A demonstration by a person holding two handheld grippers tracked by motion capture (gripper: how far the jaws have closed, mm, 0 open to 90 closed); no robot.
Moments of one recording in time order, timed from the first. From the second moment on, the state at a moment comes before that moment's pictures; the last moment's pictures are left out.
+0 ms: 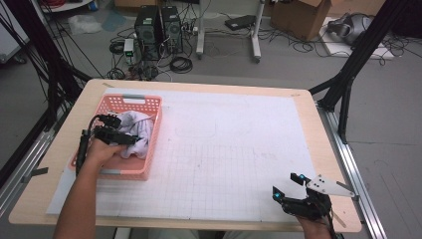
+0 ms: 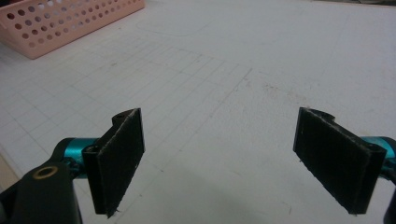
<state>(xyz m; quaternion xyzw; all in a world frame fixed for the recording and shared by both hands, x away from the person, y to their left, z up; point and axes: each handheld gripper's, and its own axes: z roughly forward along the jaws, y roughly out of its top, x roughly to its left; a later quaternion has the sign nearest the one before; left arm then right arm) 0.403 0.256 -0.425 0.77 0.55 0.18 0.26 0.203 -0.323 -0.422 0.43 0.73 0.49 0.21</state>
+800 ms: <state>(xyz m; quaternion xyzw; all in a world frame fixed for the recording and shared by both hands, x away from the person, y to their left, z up) 0.383 0.272 -0.397 0.72 0.56 0.18 0.37 0.191 -0.340 -0.415 0.44 0.71 0.51 0.21</state>
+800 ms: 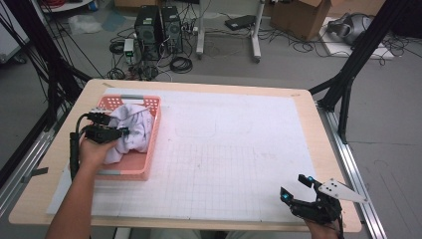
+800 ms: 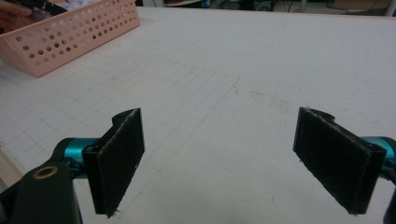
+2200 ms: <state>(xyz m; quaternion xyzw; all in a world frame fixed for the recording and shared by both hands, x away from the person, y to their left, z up) 0.329 0.235 -0.309 0.65 0.30 0.20 0.66 0.191 -0.337 -0.413 0.43 0.71 0.51 0.21</state>
